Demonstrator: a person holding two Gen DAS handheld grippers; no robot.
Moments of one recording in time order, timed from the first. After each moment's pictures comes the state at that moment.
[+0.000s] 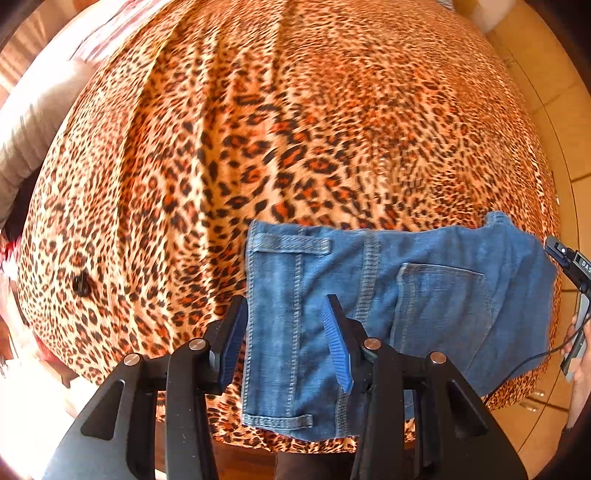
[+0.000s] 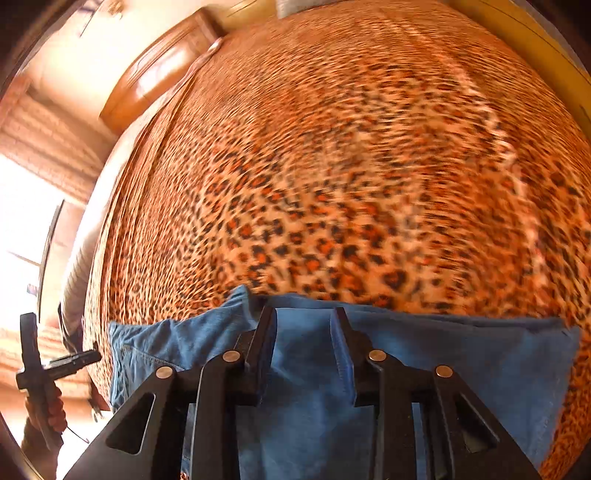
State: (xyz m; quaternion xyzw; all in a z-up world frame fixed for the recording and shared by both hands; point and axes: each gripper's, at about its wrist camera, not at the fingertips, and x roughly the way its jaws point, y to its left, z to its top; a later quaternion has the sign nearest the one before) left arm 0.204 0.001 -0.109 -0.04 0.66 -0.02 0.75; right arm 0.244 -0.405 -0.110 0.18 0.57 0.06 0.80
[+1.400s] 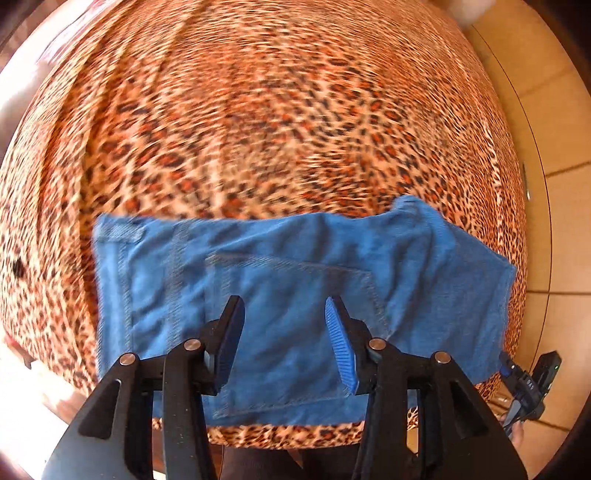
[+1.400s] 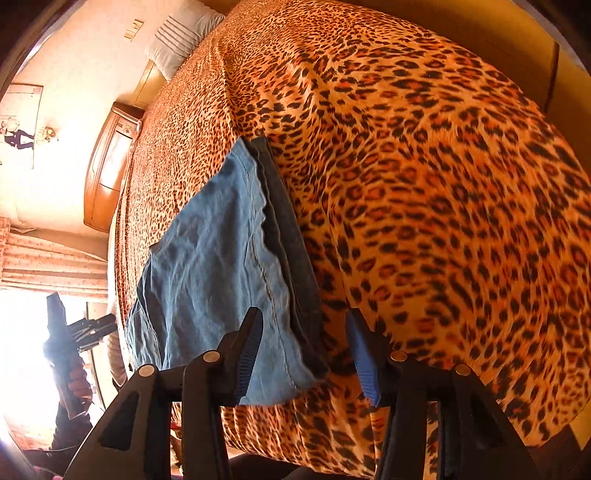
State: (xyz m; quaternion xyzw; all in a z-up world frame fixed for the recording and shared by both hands) left arm 0.198 -0.079 -0.092 -0.11 0.68 -0.03 0.73; right arm 0.037 -0.601 -0.153 0.38 0.55 0.00 0.75
